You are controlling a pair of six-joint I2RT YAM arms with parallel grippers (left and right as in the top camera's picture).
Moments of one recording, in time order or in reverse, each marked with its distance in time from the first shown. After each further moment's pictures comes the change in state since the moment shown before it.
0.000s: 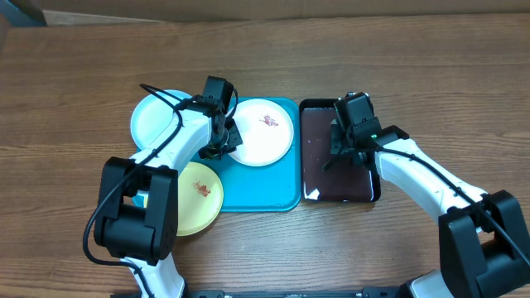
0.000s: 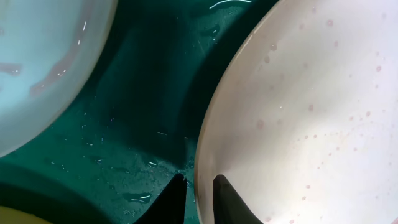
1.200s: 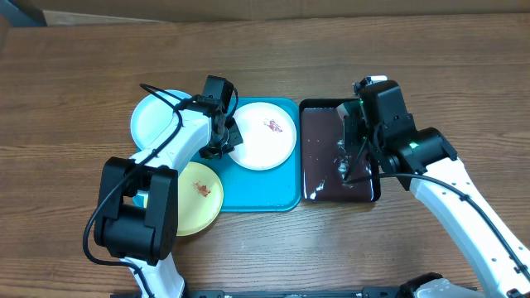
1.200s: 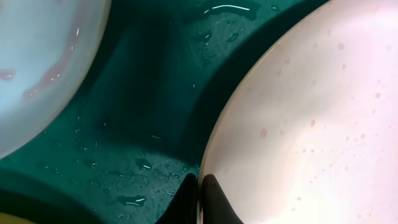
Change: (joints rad) left arm 0.000 0.000 0.000 0.013 0.008 -0.002; right arm 0.000 -0.294 0.124 -0.268 -0.061 -0.072
